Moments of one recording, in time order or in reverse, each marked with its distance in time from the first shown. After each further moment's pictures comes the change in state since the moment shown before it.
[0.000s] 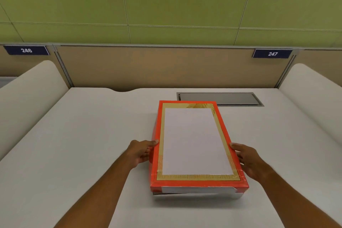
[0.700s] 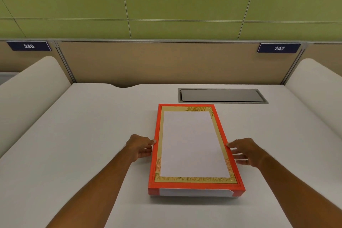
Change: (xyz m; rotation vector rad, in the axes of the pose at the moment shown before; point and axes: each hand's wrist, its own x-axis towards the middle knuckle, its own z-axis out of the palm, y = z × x) left_hand 0.005 0.007 0.016 0.128 0.135 -0.035; right_hand 0.027 -0.024 -0.005 -0.371 0.048 0.120
